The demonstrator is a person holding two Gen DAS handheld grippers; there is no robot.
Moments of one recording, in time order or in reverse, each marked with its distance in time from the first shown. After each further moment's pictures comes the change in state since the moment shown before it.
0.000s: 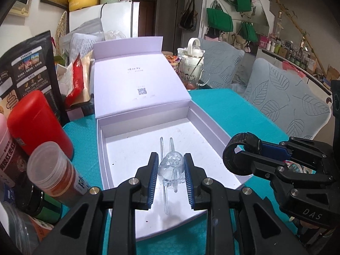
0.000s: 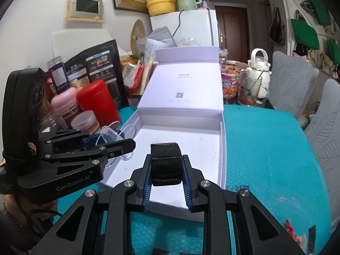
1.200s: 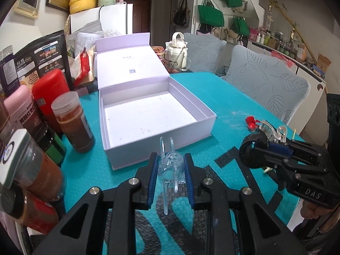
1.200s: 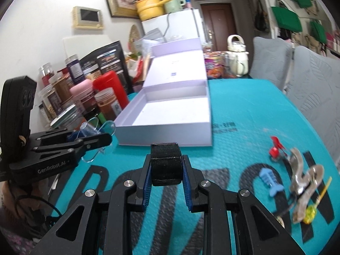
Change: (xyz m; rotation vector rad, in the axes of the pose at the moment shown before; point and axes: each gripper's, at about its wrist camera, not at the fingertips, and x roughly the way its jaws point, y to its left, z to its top) left arm -0.097 -0.050 -0.081 0.031 0.006 -0.007; right arm -0.097 0.019 -0.096 0.099 -0.023 0.008
